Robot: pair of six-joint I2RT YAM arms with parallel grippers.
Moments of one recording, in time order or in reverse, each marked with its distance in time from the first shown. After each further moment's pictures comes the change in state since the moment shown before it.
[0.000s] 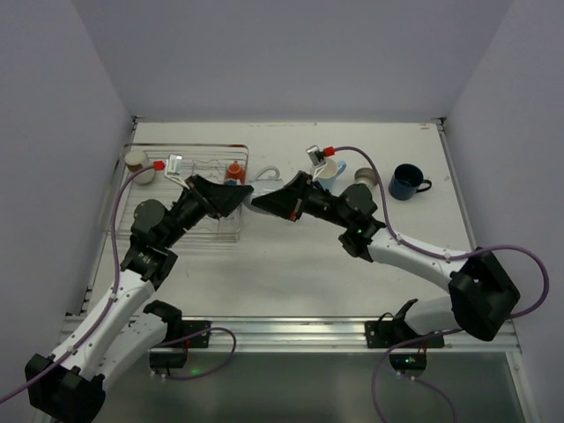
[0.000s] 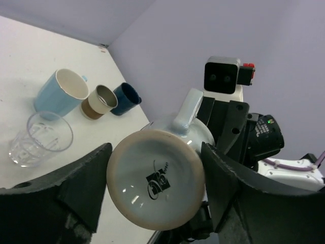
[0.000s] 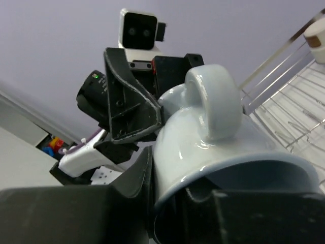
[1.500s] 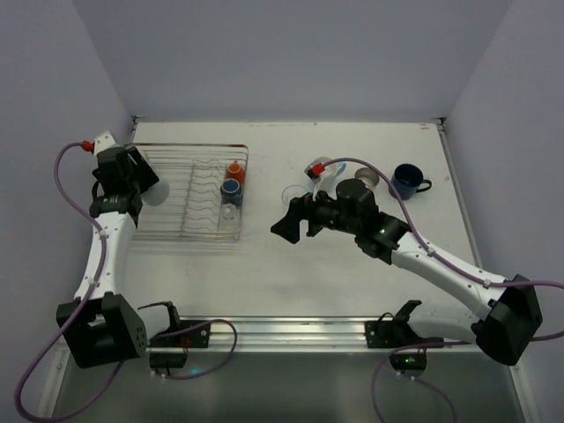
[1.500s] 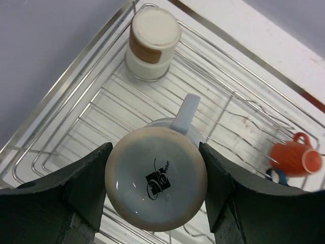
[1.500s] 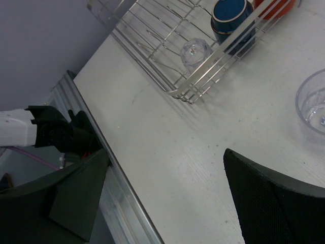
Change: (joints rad) left arm 0.589 0.443 0.385 -0.645 -0.601 0.605; right arm 0.000 -0.210 0.079 -0.949 0.202 -0.613
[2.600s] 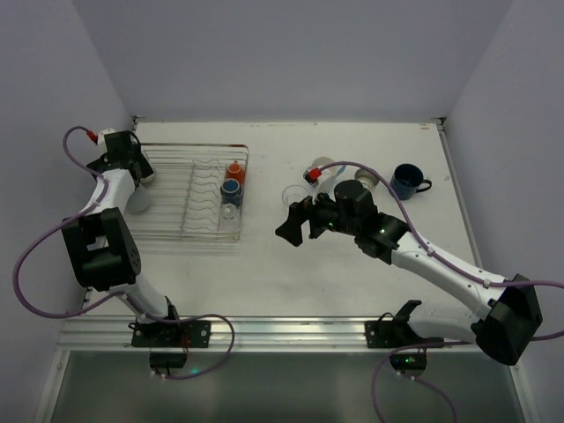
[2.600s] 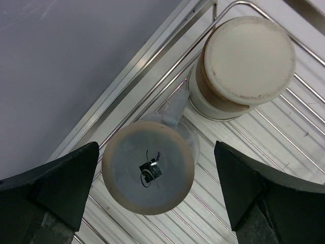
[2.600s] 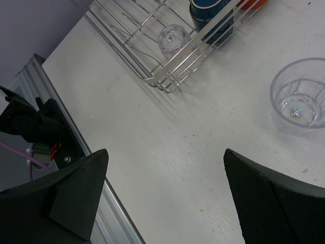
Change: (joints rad) left arm 0.060 0.454 0.229 0.021 -0.182 0.077; right arm 0.000 0.001 0.000 -0.050 0.038 -0.092
